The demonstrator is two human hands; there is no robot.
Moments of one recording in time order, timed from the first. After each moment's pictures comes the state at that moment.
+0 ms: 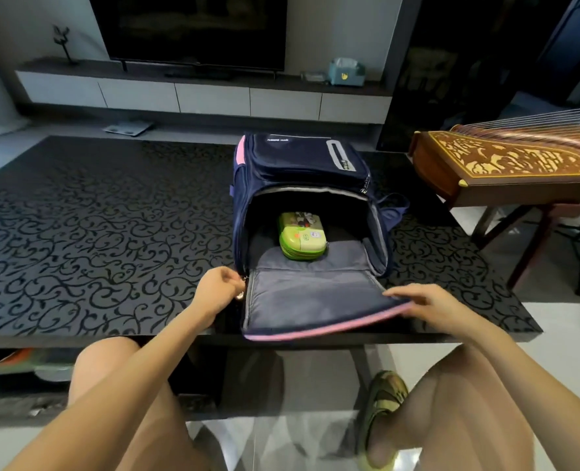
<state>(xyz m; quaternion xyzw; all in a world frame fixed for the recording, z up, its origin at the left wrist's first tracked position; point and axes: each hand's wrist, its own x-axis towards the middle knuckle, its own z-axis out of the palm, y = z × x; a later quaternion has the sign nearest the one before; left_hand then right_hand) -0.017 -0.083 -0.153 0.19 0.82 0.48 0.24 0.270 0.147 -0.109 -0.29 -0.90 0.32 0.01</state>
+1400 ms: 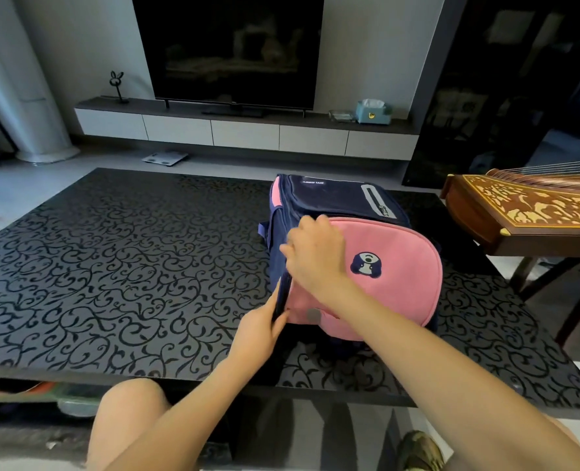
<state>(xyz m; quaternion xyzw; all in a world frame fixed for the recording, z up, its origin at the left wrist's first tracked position) -0.007 -0.076 -0.145 0.42 0.82 0.39 0.07 0.029 0.039 -0.026 -0.20 -0.93 -0.09 0.30</state>
